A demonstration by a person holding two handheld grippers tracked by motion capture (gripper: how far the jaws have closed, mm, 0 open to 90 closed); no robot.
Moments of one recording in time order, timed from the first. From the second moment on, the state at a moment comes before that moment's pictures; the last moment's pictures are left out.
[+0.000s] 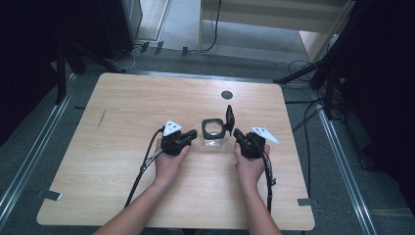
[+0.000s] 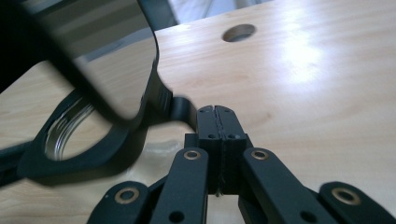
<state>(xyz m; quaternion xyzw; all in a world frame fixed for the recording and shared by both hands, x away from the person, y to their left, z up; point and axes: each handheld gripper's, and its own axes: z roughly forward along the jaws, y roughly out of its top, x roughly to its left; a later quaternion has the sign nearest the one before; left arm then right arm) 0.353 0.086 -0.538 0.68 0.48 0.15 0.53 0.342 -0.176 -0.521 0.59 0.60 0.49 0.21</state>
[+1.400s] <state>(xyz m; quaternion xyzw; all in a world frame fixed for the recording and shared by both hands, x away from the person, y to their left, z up) 0.335 0.098 -0.536 0.69 0.47 0.16 0.53 0.324 -0.117 -0.533 0.56 0.63 0.49 0.22</state>
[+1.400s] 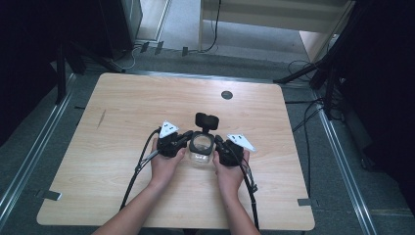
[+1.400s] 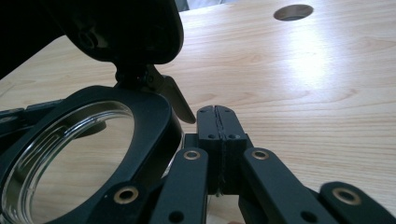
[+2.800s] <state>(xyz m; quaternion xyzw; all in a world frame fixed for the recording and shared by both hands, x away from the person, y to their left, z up) 0.271 0.088 -0.545 0.74 0.37 0.11 0.55 0.321 -0.107 -0.452 0.42 0.72 0.52 0.21</state>
